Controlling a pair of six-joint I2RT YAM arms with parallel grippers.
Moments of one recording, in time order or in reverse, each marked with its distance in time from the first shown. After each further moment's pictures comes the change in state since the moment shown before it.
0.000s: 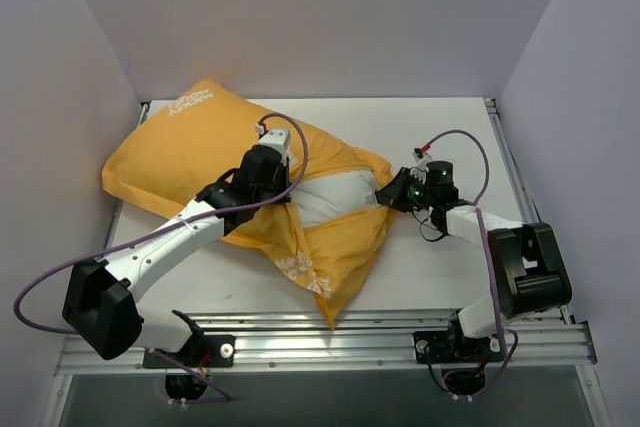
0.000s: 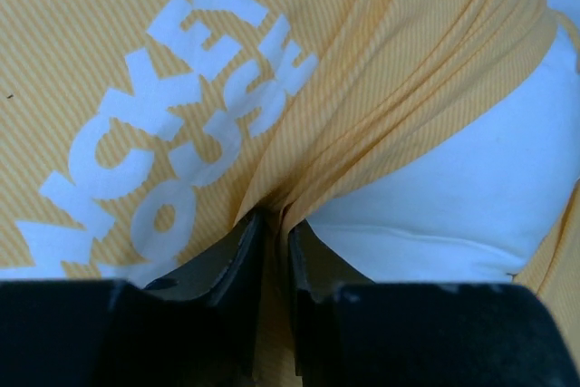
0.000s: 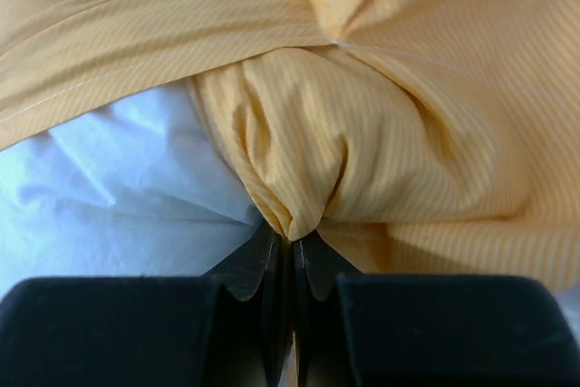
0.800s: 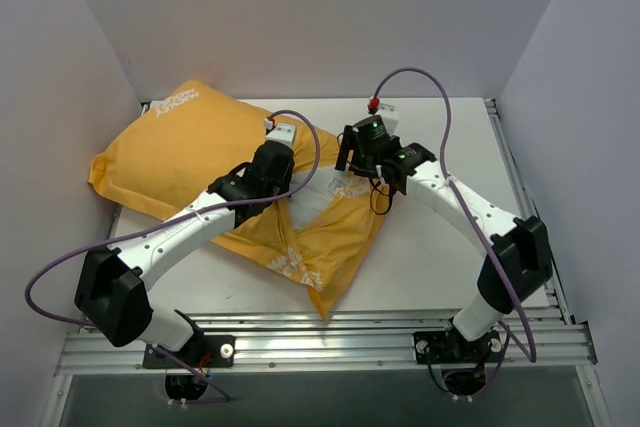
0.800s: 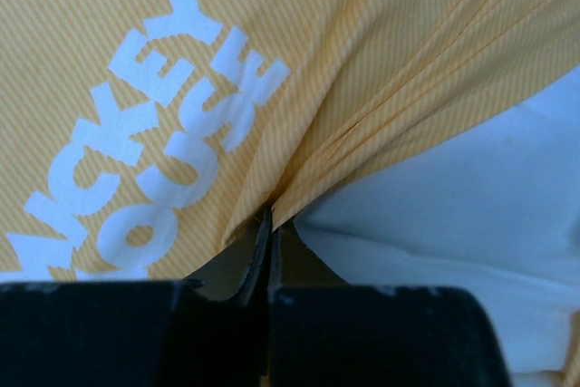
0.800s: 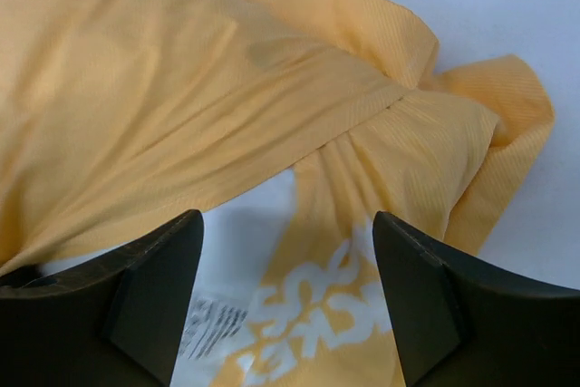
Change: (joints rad) left arm -0.023 0.079 0.092 -0.066 -0.166 0.100; right arm 0.416 0.031 0.713 -0.748 0.760 -0.011
